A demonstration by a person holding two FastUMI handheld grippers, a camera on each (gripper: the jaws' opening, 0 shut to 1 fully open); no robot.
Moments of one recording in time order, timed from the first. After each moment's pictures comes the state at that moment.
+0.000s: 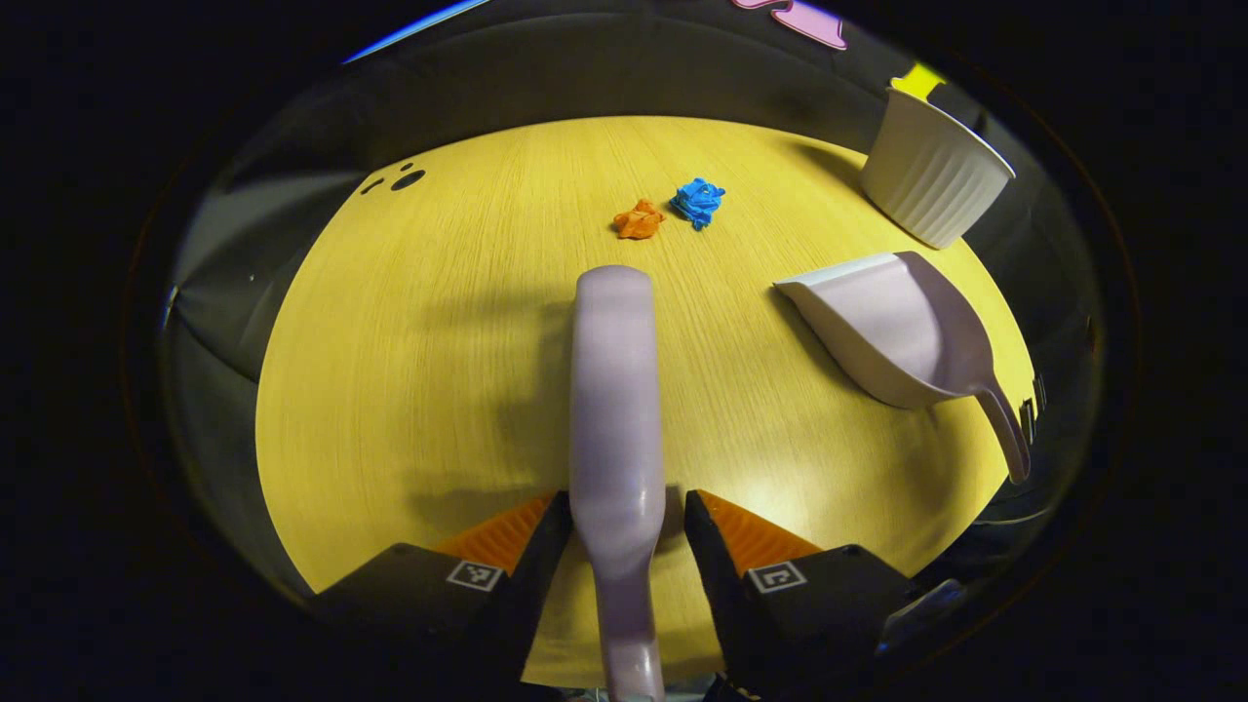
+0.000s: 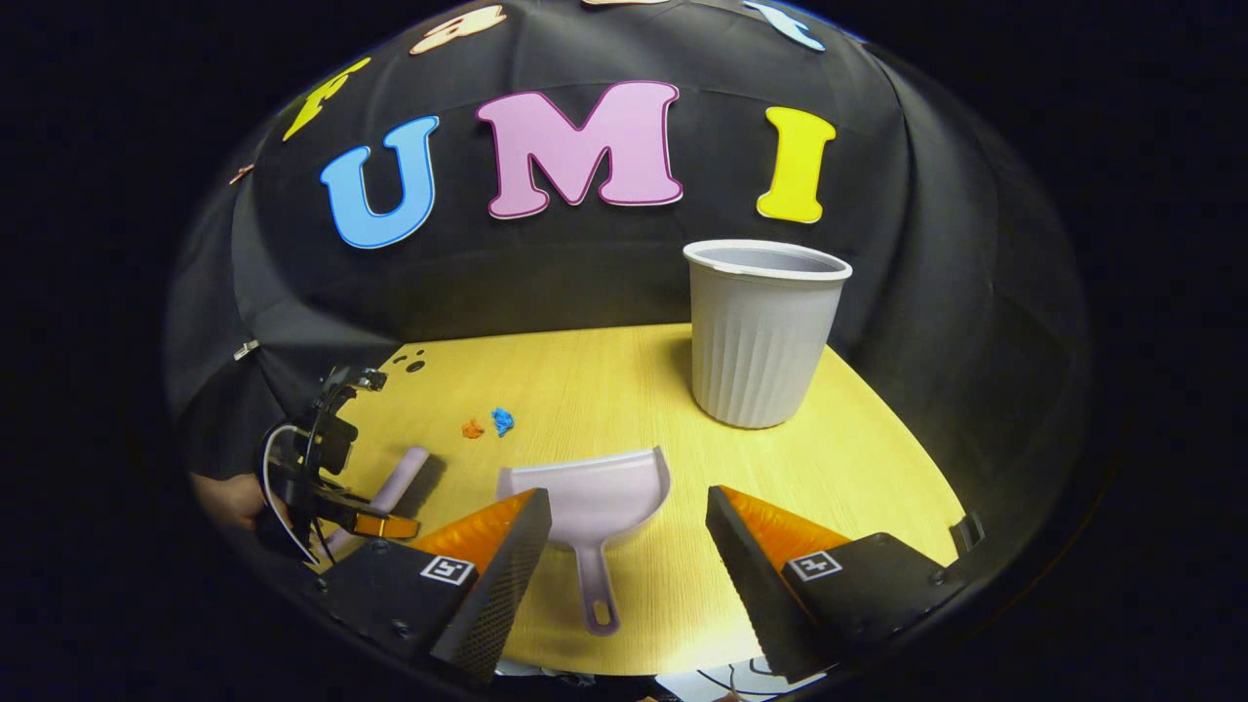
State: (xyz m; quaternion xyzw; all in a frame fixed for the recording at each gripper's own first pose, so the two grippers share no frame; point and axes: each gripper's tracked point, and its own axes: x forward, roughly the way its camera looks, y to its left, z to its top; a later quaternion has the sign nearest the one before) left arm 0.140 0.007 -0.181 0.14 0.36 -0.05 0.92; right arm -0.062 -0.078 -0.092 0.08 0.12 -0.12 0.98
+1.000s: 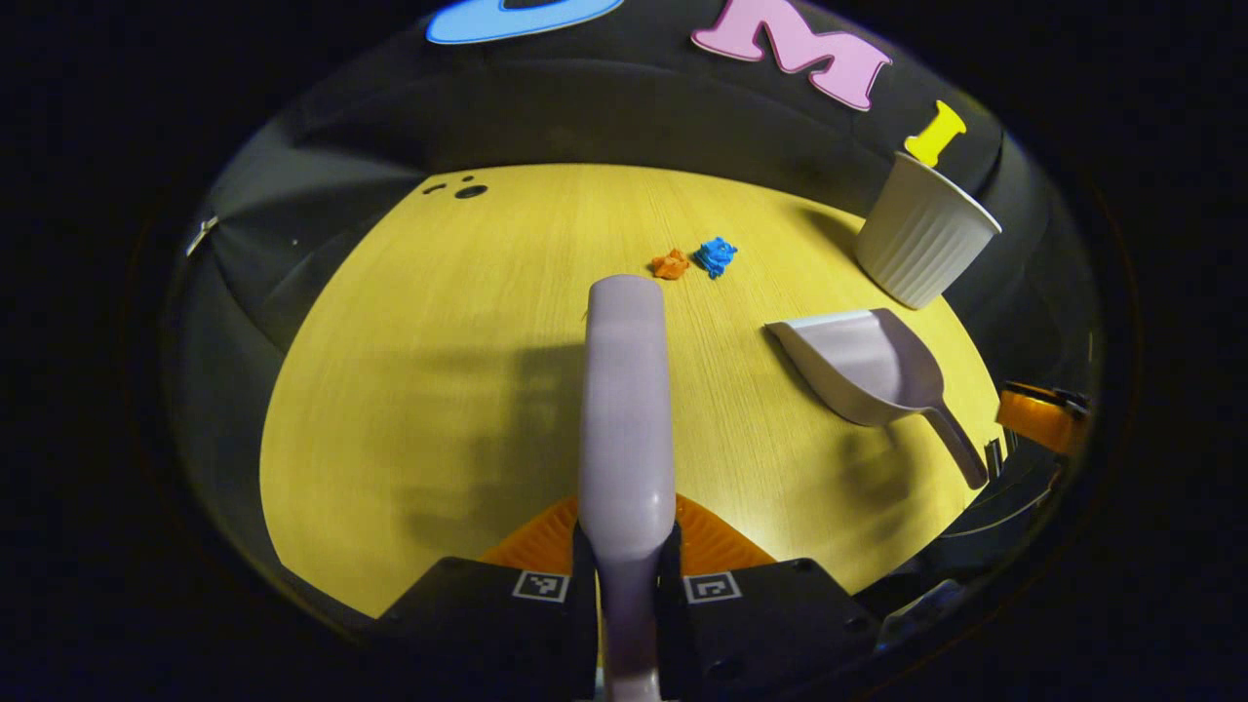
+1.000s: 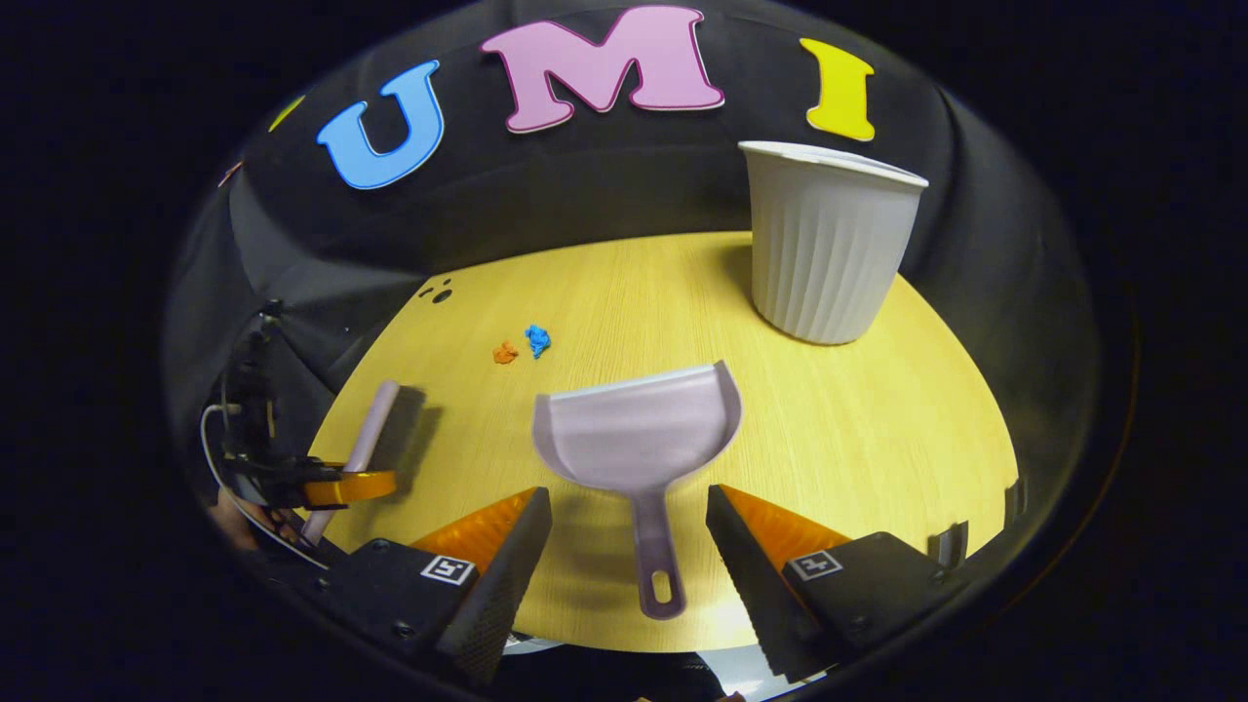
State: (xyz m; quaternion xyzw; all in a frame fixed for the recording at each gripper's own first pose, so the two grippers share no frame) left arm 0.076 0.037 -0.144 0.07 0.26 -0.05 0.96; right arm -0.025 -0.035 -0.166 0.12 0.25 -0.06 0.96
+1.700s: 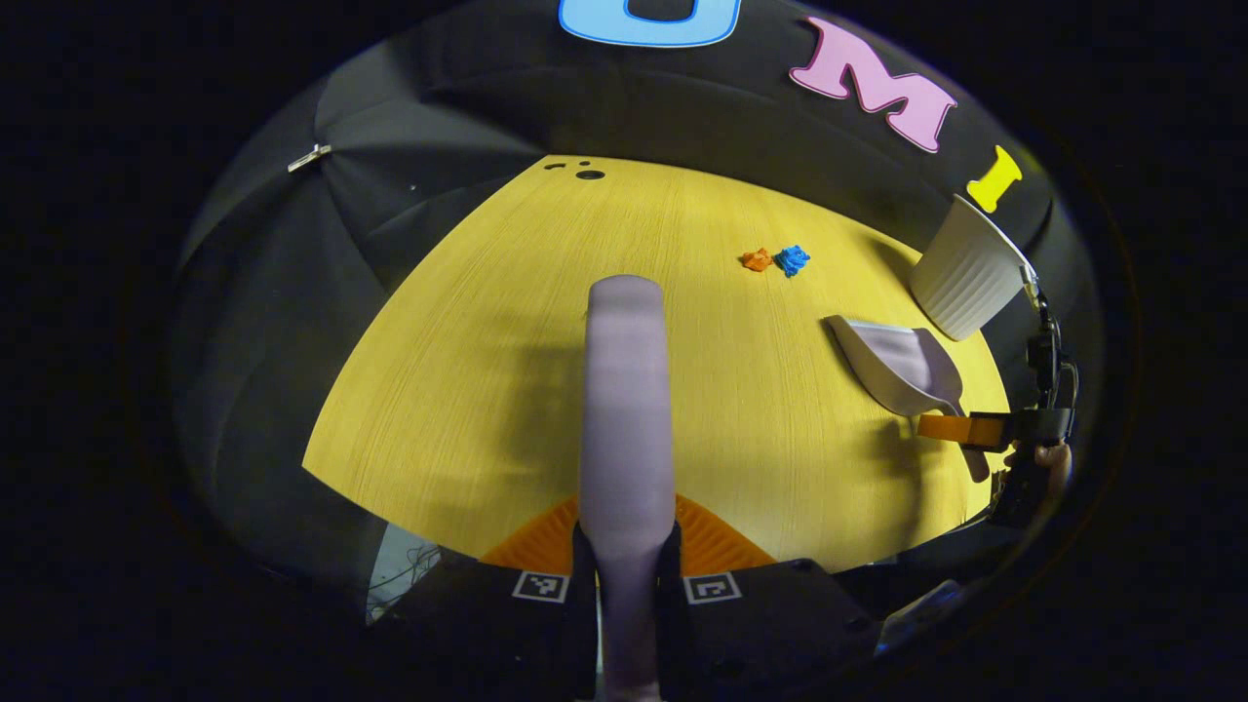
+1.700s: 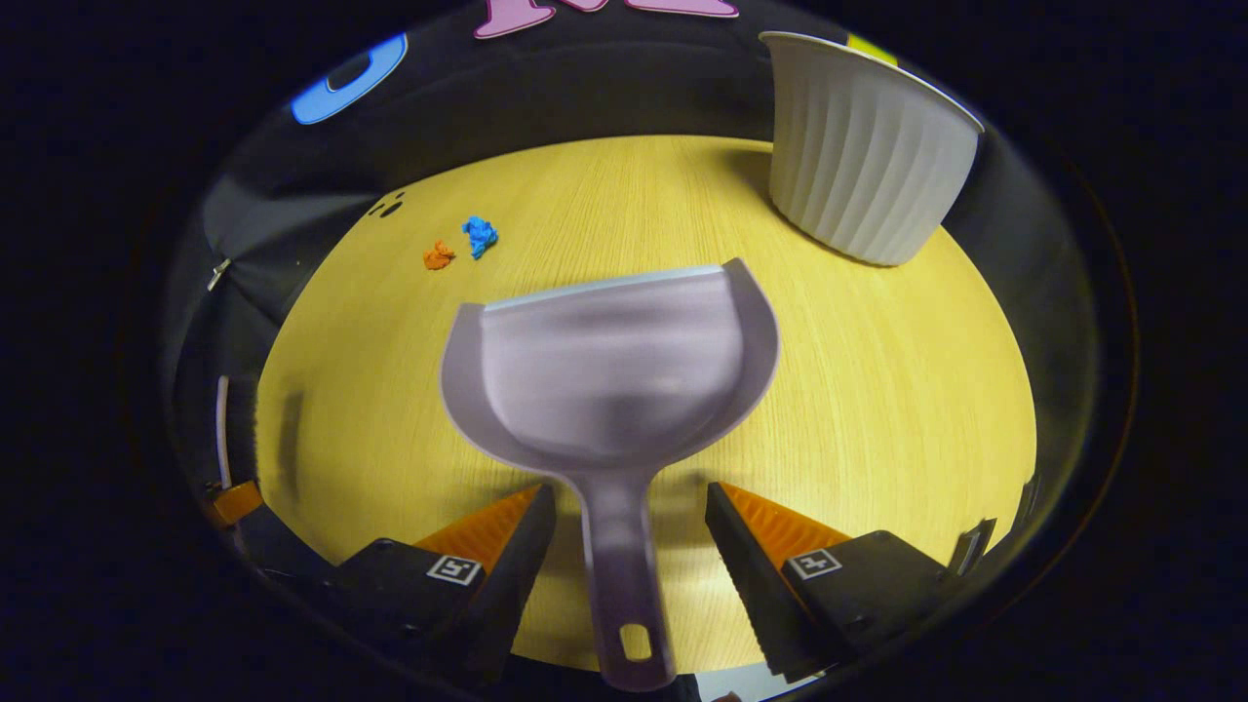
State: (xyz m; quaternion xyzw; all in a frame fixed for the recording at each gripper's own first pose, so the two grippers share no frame) left arm -0.003 0.087 -0.164 0.00 0.27 0.05 0.96; right arm 0.018 -0.046 -0.265 0.10 0.38 -0.06 0.92
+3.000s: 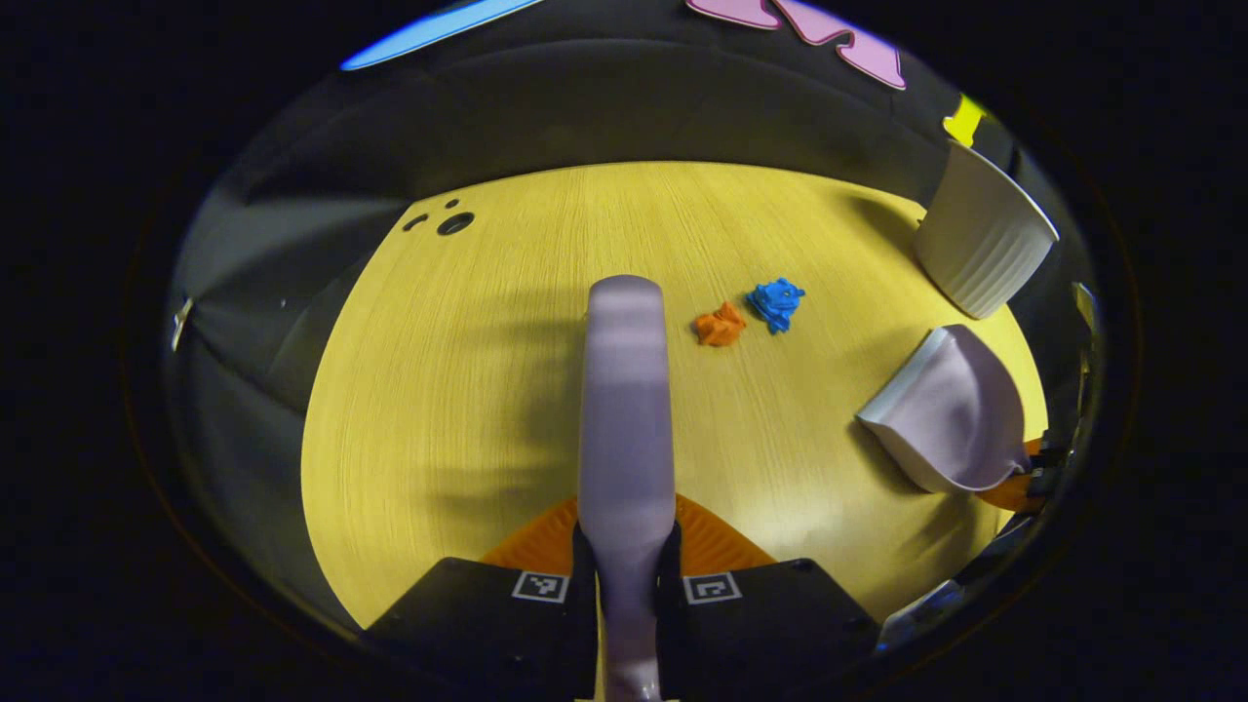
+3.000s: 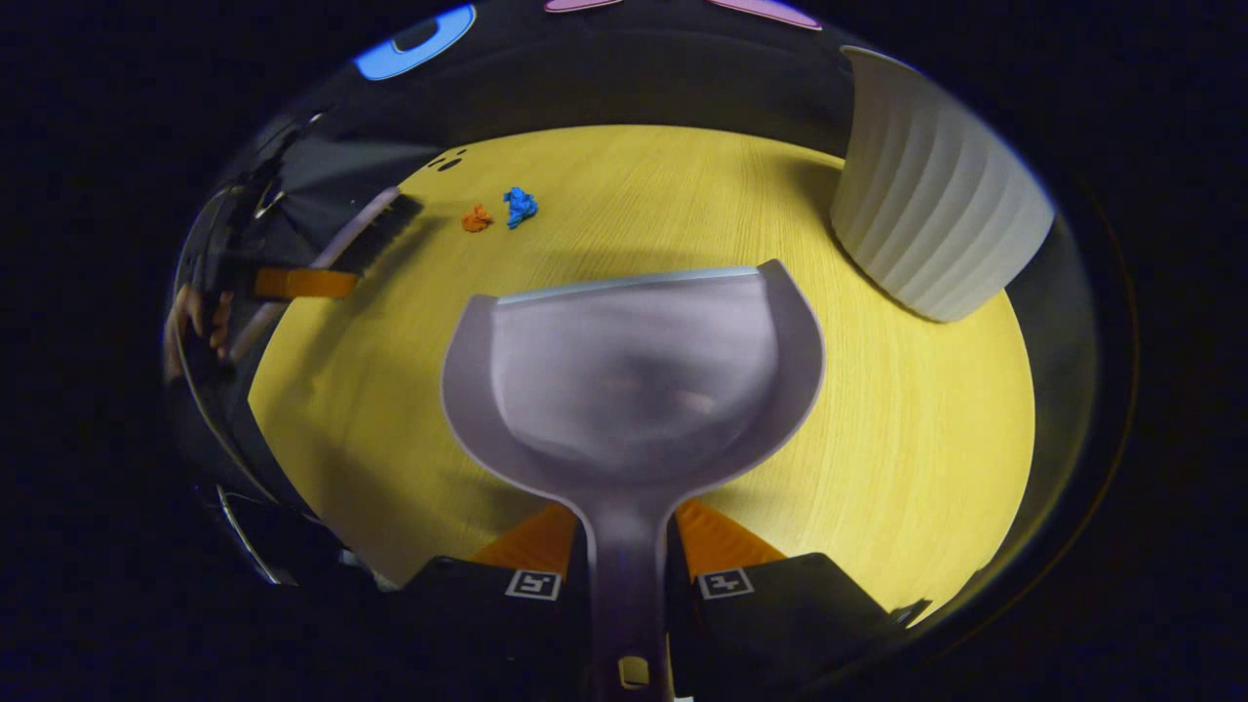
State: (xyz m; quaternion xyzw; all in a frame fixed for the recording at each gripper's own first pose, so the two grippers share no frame) left arm 0.217 0.030 -0.102 0.16 0.31 -0.02 0.94; right arm 0.021 -0.077 -0.252 0.01 0.39 0.04 0.92
